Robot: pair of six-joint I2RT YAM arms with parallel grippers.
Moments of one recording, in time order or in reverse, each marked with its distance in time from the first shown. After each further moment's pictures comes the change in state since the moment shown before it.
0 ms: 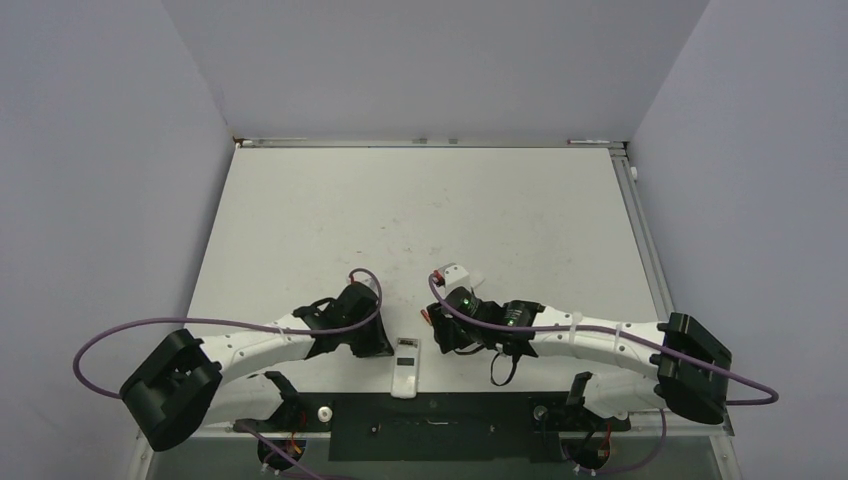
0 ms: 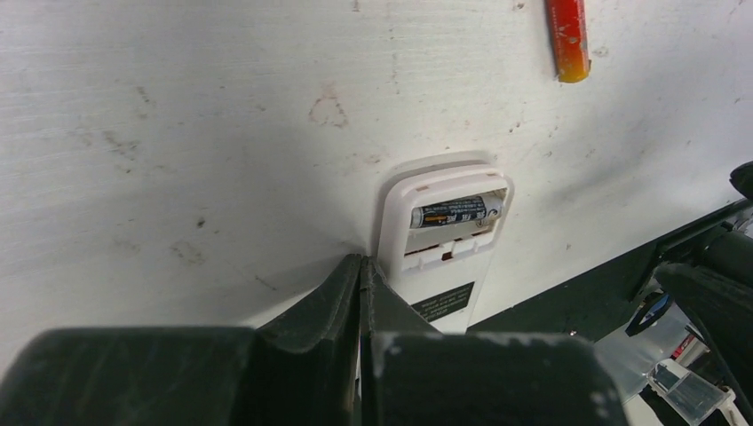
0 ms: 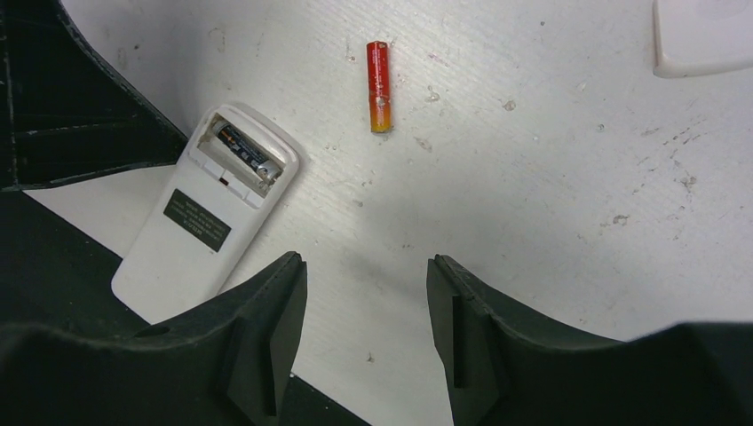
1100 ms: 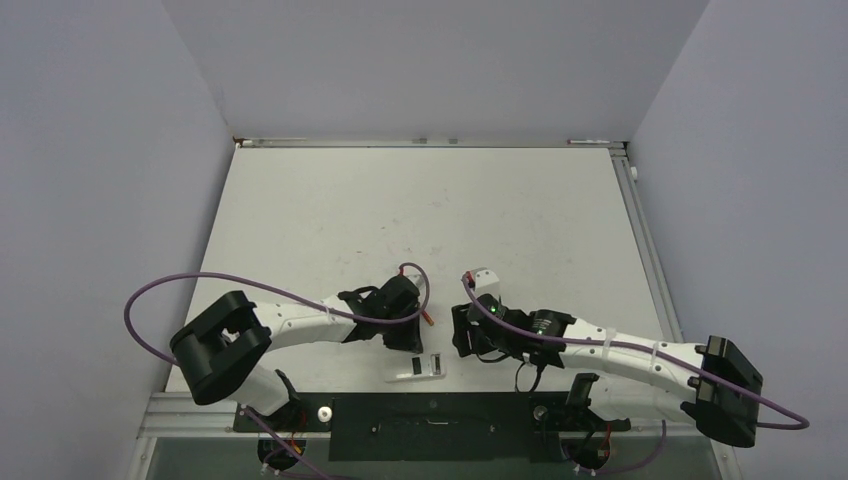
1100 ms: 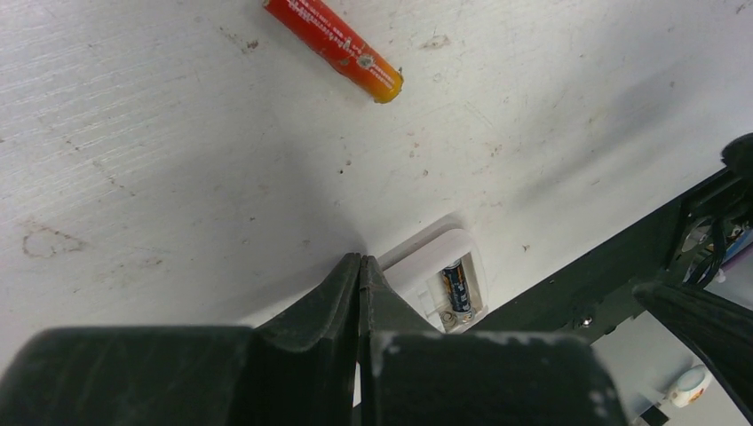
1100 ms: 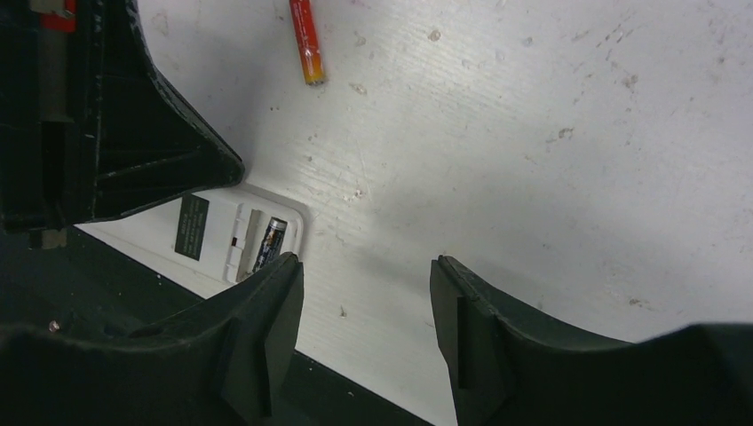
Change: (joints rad) left arm -0.155 0.303 0.243 0.050 0.011 0.141; right arm -0.026 -0.202 -0.110 -0.077 0.025 0.113
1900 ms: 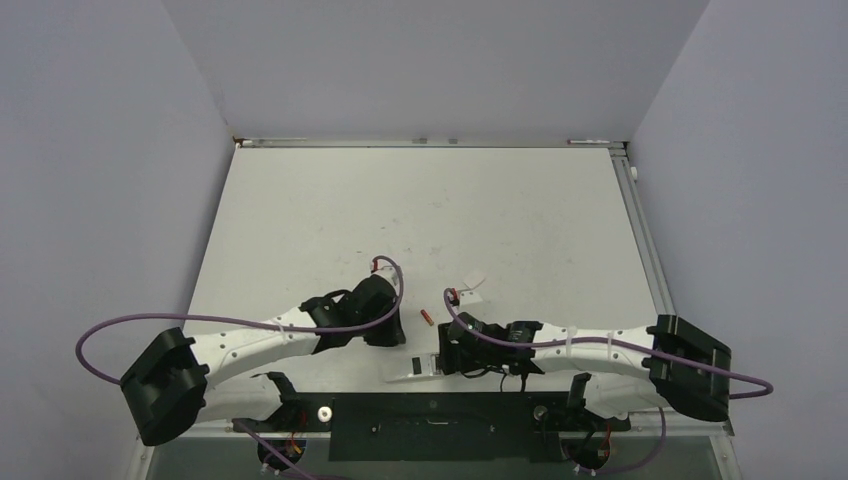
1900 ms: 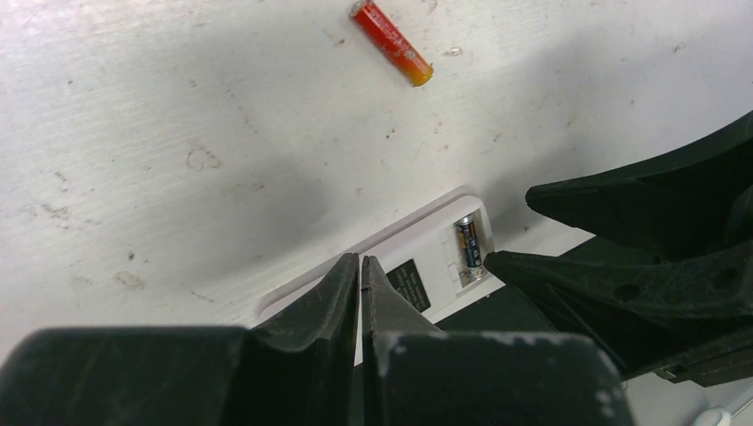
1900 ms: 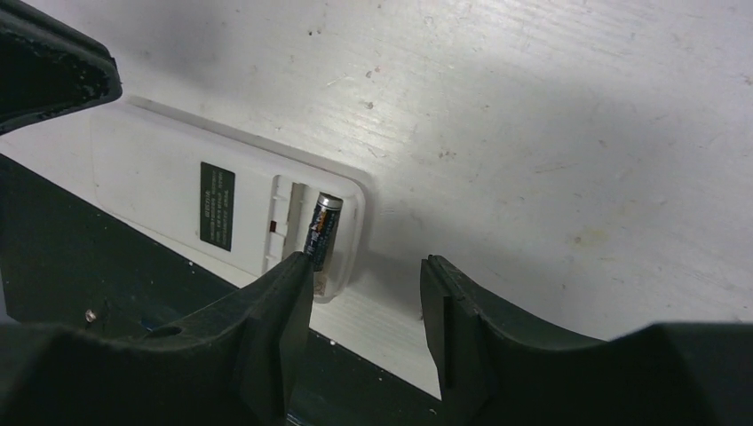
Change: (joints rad) left arm 0.019 -0.277 -0.050 -0.132 -0.132 0.019; right arm 0.101 0.168 -0.078 0.169 -0.087 0.231
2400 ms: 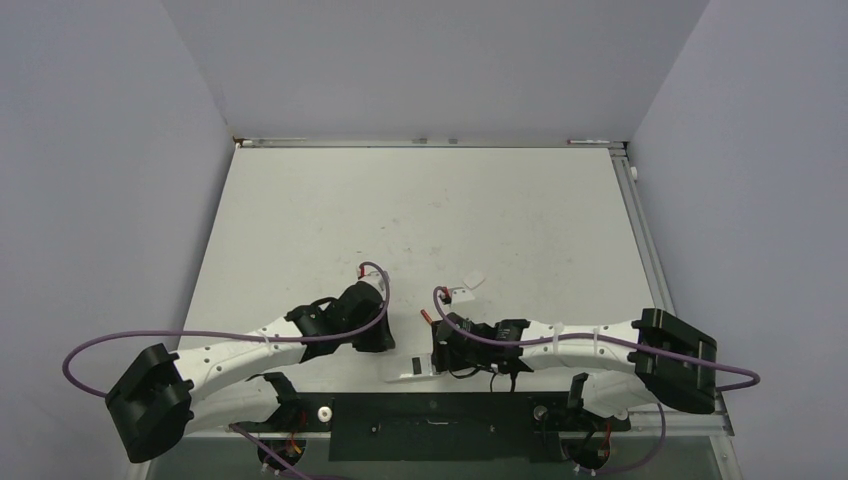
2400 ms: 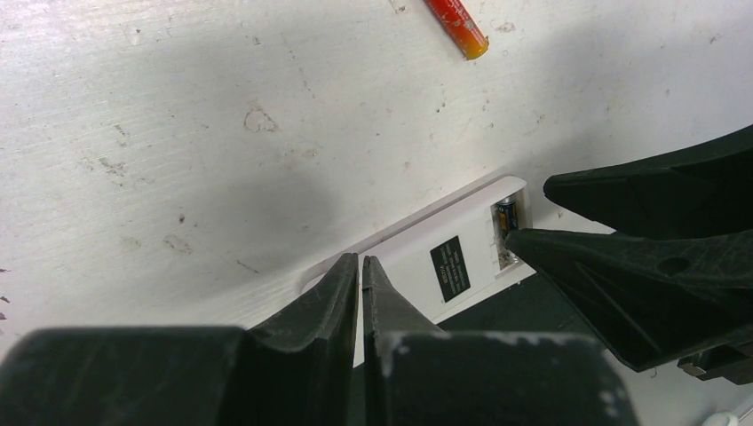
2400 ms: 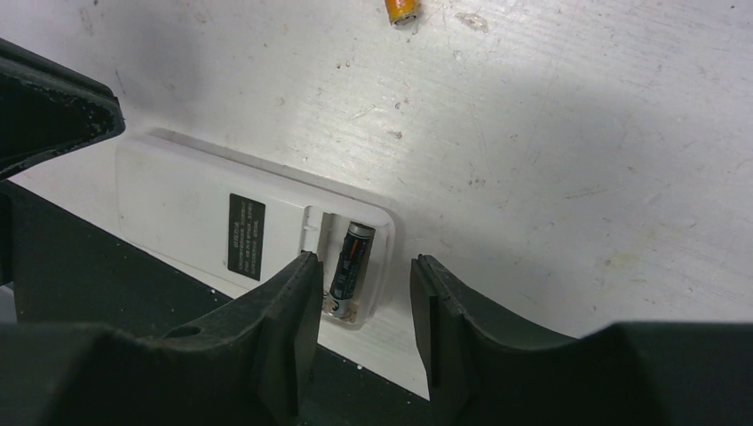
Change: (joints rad) left arm 0.034 -0.126 -0.102 -0.023 -0.002 0.000; right arm 0.033 0.097 0.076 0.005 0.053 0.034
